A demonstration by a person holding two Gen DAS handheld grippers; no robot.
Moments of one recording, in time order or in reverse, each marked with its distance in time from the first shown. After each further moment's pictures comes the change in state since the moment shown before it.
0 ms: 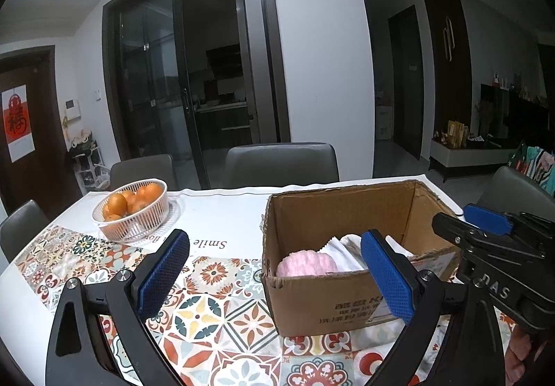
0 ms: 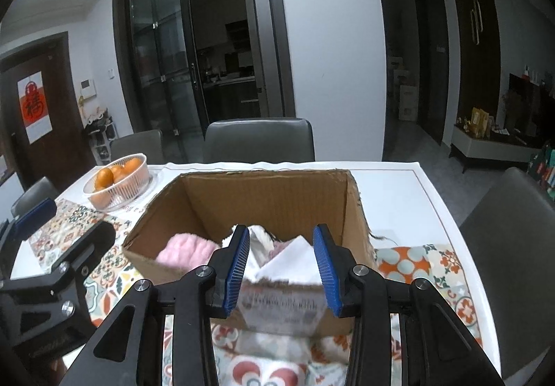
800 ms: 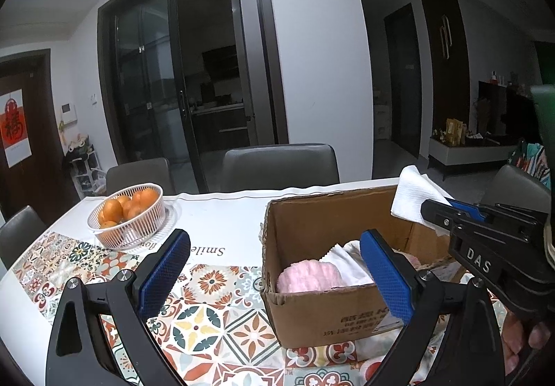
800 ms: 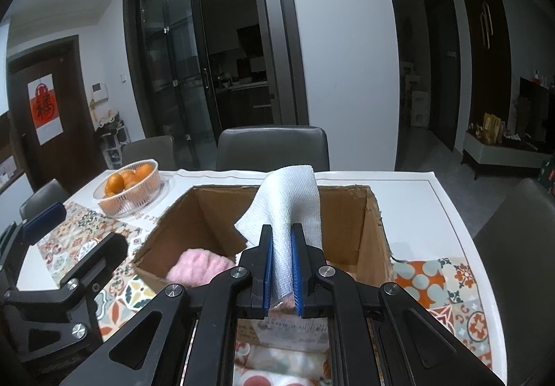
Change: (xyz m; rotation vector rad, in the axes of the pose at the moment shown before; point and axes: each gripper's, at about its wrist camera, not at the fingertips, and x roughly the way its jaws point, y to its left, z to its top) left arm 0.024 0.000 0.002 0.018 -0.001 -0.005; right arm 0.028 0.005 0.012 -0.004 -0.005 0.065
